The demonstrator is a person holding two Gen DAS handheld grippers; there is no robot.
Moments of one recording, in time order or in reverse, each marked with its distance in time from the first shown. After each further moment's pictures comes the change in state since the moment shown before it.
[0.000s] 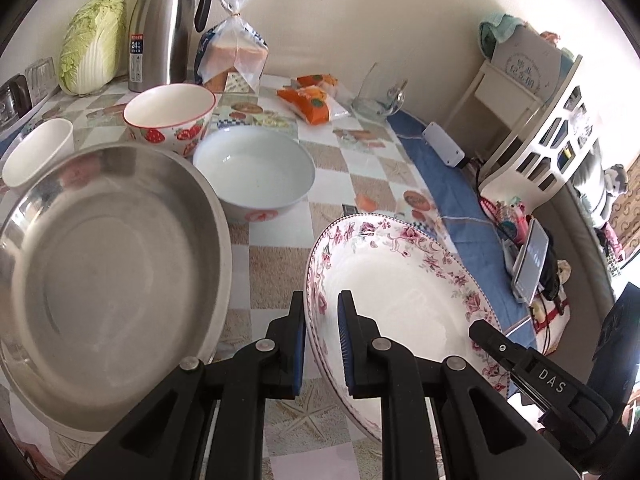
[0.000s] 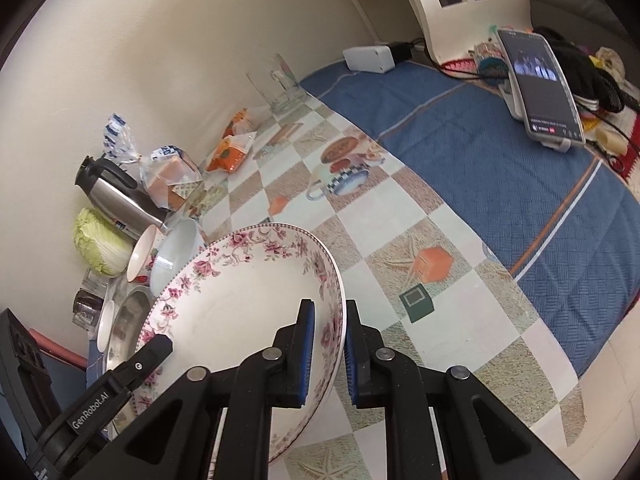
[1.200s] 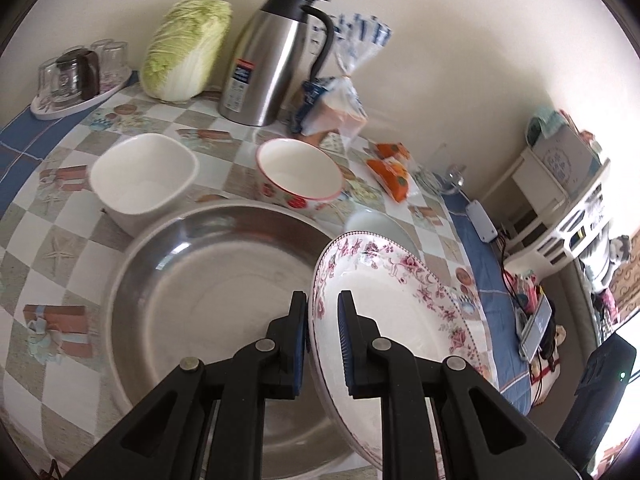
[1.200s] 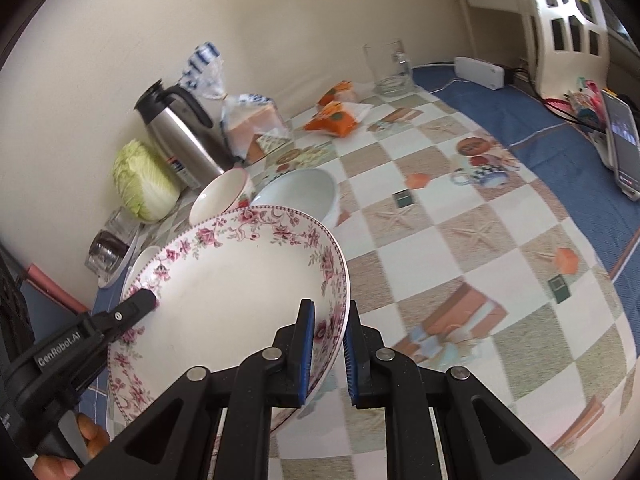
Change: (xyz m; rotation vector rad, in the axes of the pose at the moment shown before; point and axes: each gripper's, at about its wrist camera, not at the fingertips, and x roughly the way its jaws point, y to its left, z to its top) left arm -0.070 0.133 0.039 -0.172 -0.117 0.025; right arm 0.023 0.141 -0.051 -0.215 0.021 0.042
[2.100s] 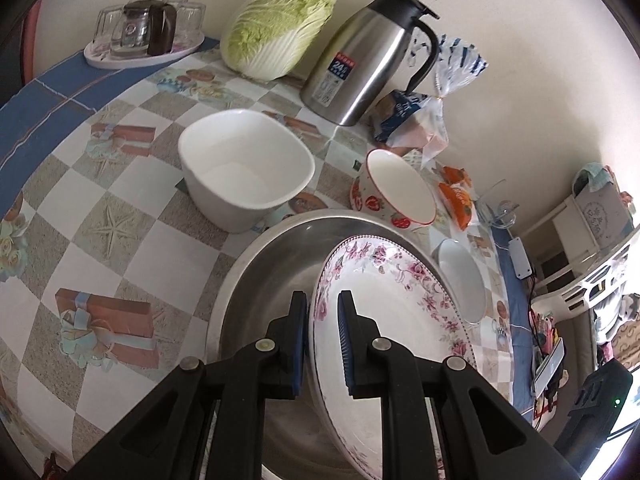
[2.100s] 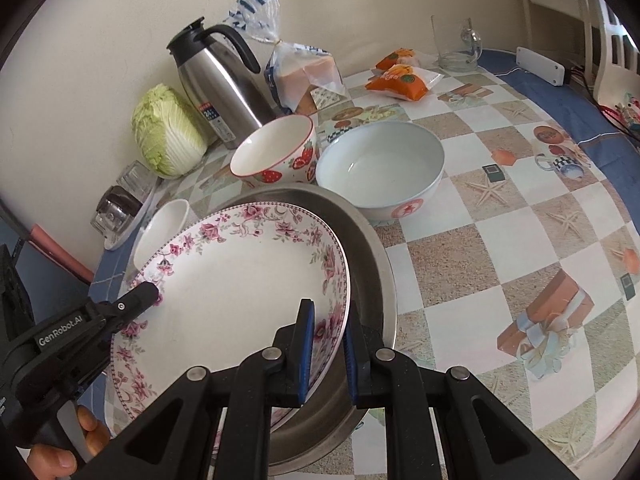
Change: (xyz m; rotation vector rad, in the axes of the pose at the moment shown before) left arm 0.009 0.086 0.010 -0.178 0.026 0.067; right arm 0.055 0.068 -0.019 -0.093 0.090 0.027
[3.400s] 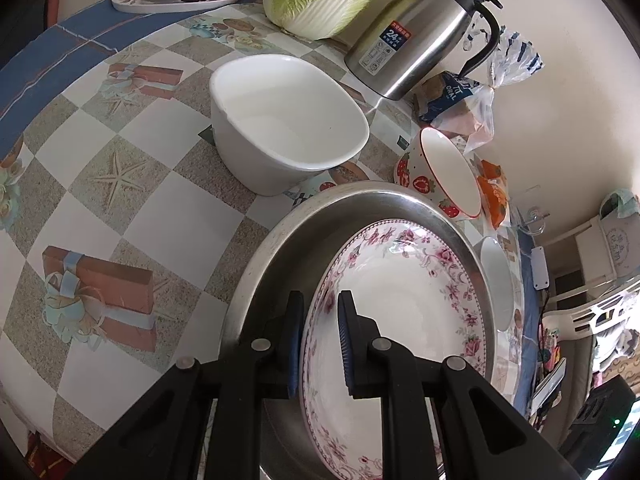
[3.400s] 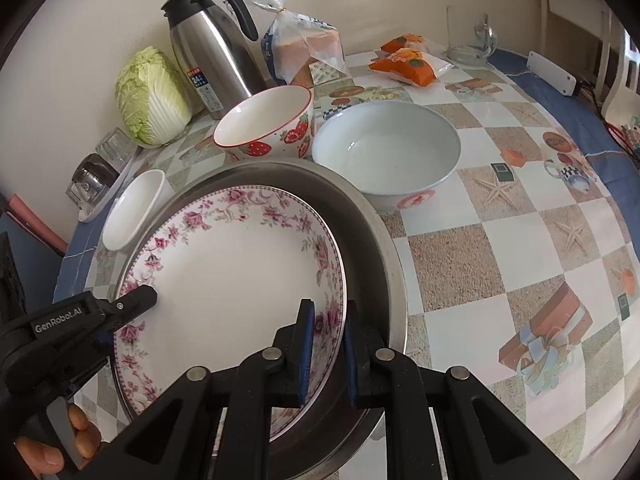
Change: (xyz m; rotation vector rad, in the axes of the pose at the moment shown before) left arm 0.028 0.020 -0.003 -0.126 0.103 0.056; right arm 0.027 0.009 0.006 -0.066 0.071 -0.085
